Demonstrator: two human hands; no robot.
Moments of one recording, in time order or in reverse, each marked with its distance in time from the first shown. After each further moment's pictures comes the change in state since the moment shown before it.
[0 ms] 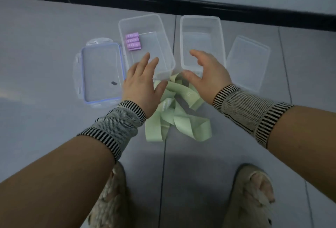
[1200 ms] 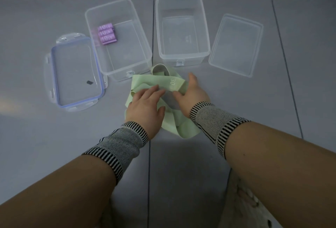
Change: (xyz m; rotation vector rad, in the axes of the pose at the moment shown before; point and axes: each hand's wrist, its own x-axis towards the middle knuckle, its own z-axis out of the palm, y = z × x) left_hand -0.027 0.022 0.089 0.082 -0.269 -0.020; right_hand -0.019 0.071 0.058 0.133 -0.180 0.512
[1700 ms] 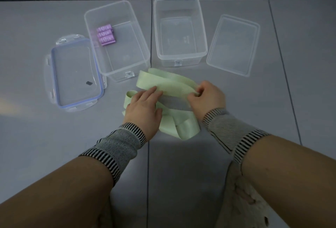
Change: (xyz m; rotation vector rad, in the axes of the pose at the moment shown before) left_hand -0.005 0.000 -0.002 0.003 0.000 0.015; right_hand -0.012 0.026 -0.020 -0.002 0.239 -0.009
